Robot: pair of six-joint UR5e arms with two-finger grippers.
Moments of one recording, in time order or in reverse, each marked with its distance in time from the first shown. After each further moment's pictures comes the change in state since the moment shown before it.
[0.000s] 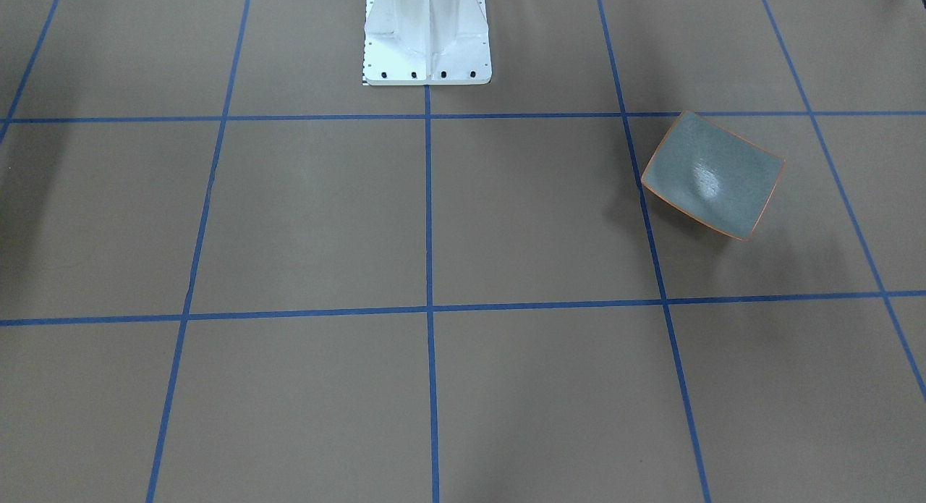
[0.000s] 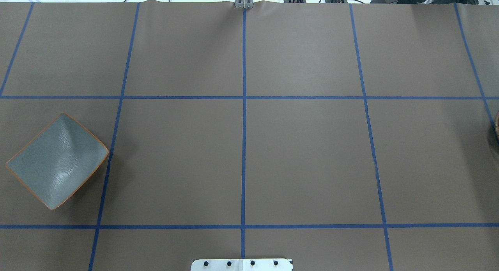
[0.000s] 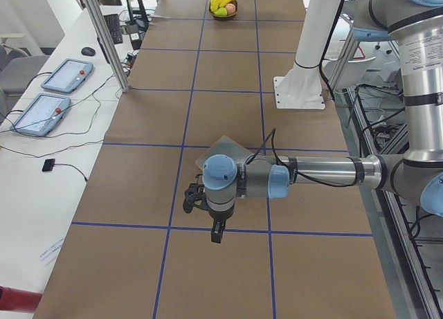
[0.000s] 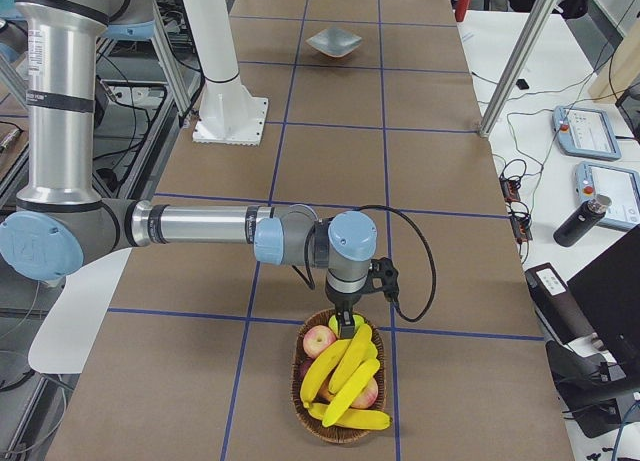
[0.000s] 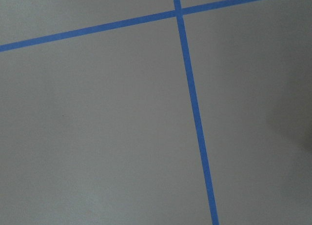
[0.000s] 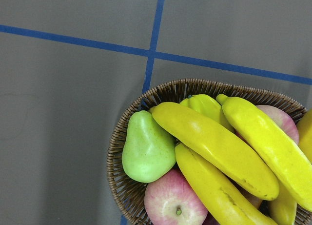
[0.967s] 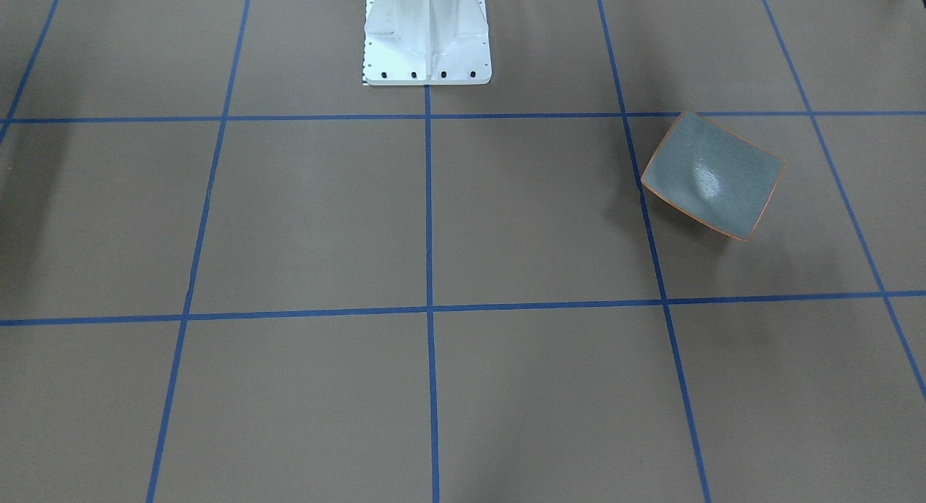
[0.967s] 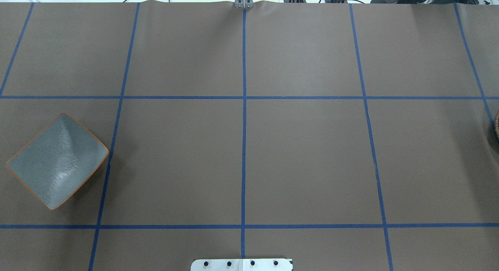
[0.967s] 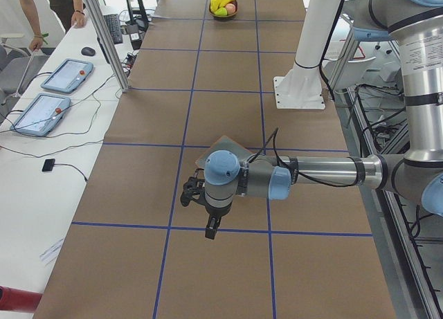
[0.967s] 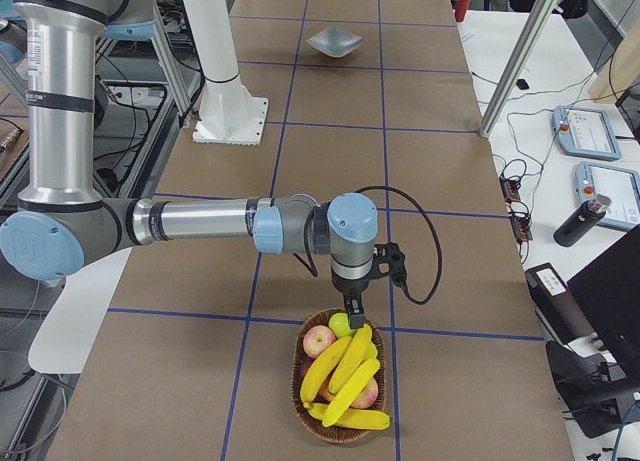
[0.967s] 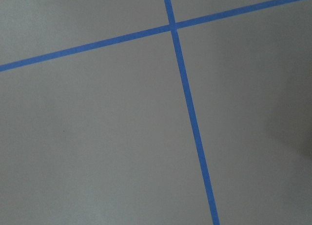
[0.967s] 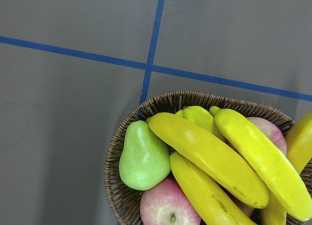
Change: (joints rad) left arm -0.002 0.007 0.001 -0.142 -0.001 -0.008; right arm 0.022 0.034 0.060 0.013 -0.013 0.008
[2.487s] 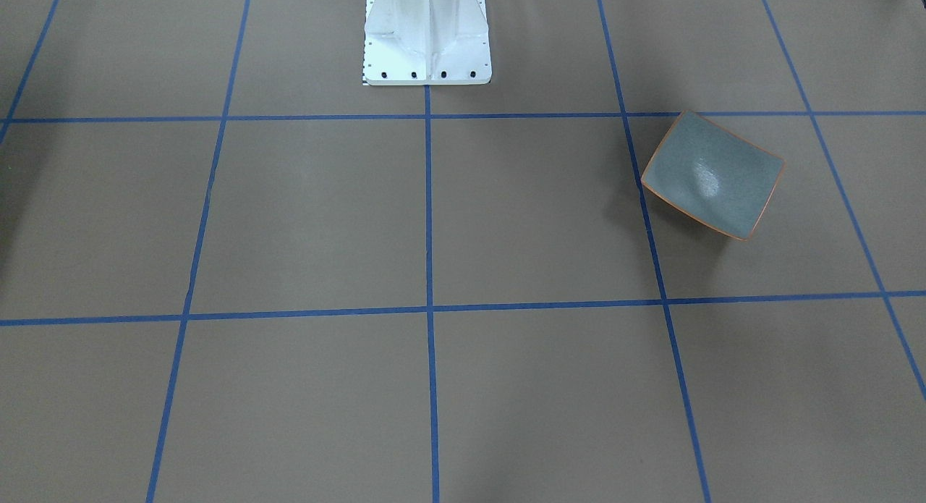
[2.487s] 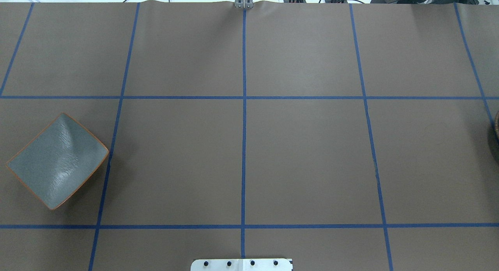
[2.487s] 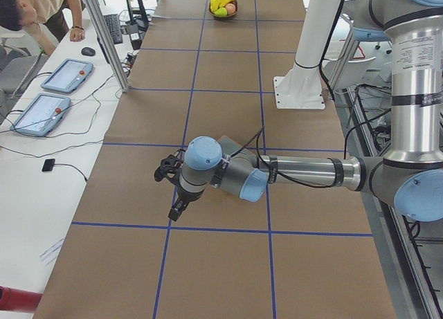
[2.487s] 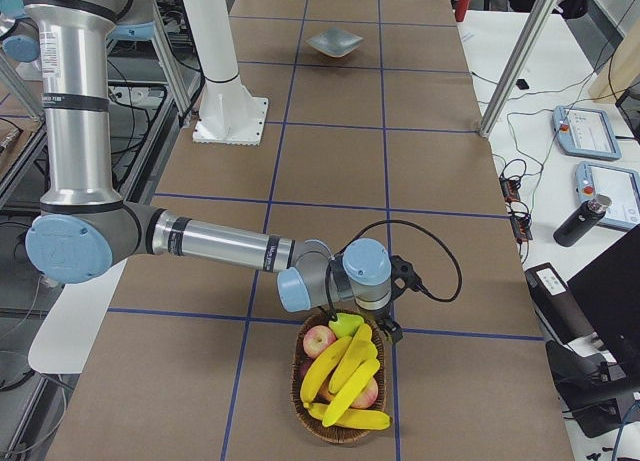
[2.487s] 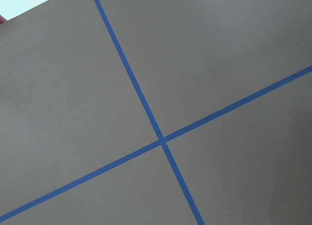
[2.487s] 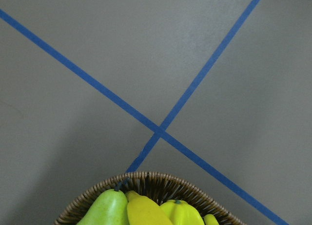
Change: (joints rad) left arm 0.000 -0.134 0.097 -0.232 -0.005 -0.001; right arm -0.092 0.059 -0.385 0.544 0.095 -0.245
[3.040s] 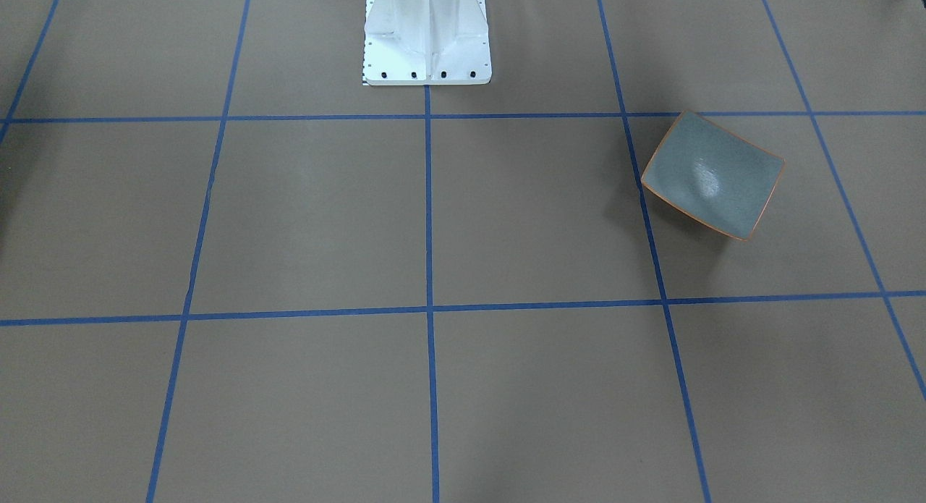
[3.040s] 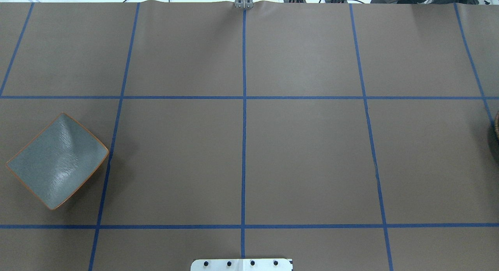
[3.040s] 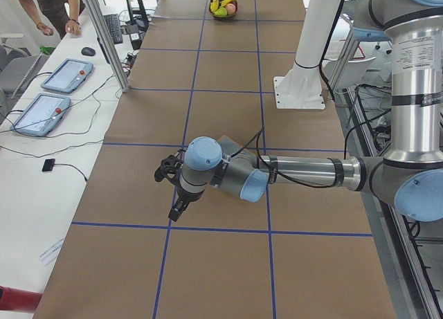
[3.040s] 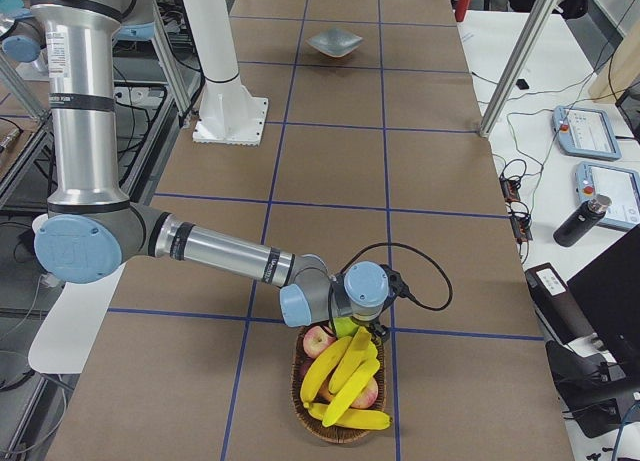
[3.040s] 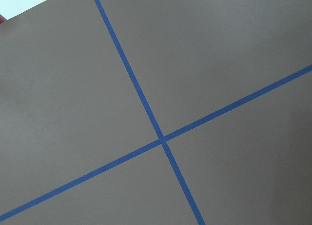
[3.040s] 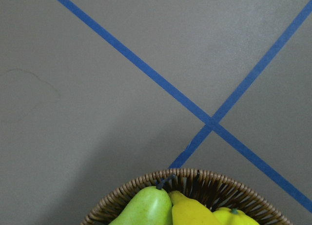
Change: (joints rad) left arm 0.001 0.001 -0.002 0.000 0.000 0.001; right arm -0.046 0.014 -0.087 0.018 0.087 -0.093
